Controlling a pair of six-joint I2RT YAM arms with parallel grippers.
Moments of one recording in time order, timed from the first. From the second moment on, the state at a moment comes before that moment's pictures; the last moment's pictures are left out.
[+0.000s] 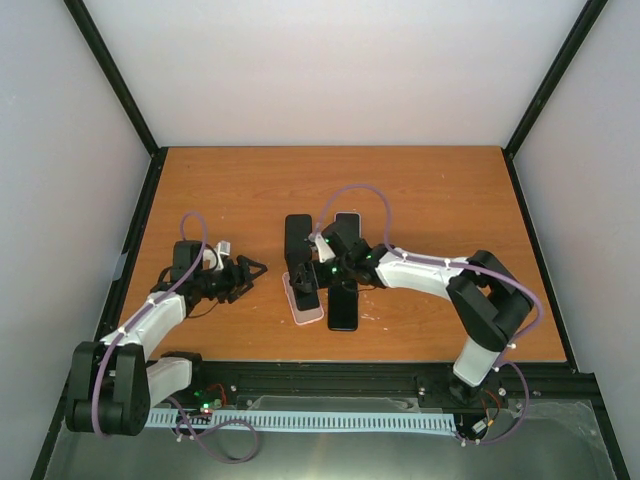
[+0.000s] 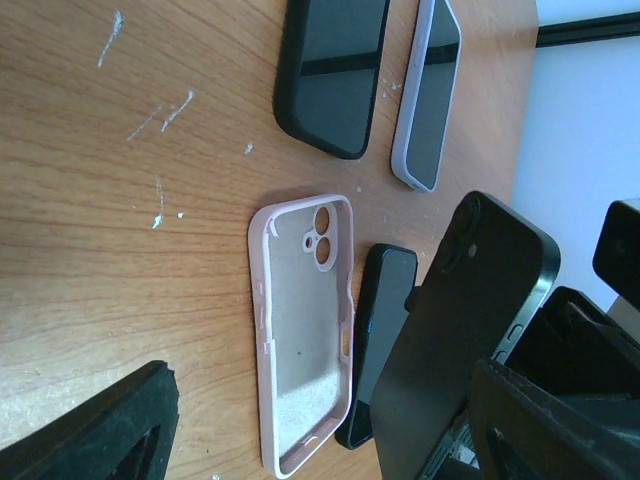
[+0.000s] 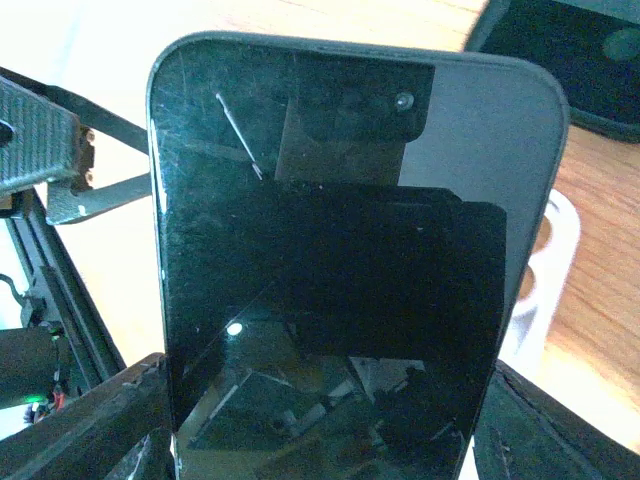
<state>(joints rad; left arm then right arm) -0.04 1.10 0.41 -0.17 0.76 -0.74 0.82 1.69 0.98 -0.14 -0.42 0.52</state>
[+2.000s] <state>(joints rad) -0.14 1.20 0.37 -0.02 0.82 -0.79 0.89 1.78 0.92 -0.01 -0.32 0.77</state>
